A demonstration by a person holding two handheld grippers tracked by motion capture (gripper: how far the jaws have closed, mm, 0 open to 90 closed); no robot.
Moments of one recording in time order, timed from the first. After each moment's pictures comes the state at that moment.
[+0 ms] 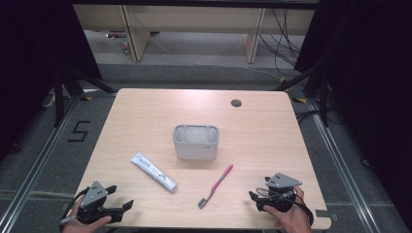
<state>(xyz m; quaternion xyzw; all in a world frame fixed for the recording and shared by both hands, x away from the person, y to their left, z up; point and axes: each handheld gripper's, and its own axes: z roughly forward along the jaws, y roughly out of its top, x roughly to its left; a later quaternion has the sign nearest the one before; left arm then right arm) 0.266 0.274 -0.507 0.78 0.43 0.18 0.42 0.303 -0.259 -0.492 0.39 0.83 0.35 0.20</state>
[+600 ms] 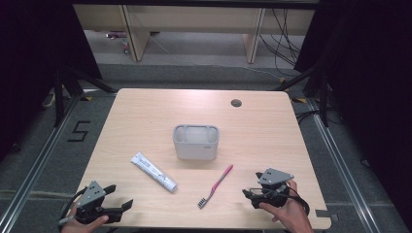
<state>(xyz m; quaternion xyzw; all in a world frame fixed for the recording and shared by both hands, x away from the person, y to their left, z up) 0.266 0.276 -0.505 0.77 0.43 0.18 0.44 0.315 -0.240 -0.475 0.31 0.87 0.35 0.18</state>
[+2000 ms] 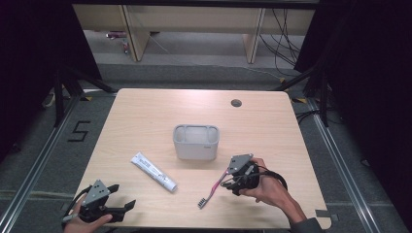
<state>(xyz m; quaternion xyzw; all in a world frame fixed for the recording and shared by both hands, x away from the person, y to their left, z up) 0.270 0.270 -0.505 0.78 0.42 0.17 0.43 0.362 -0.170 -0.454 0.14 0.94 0.27 0.13</state>
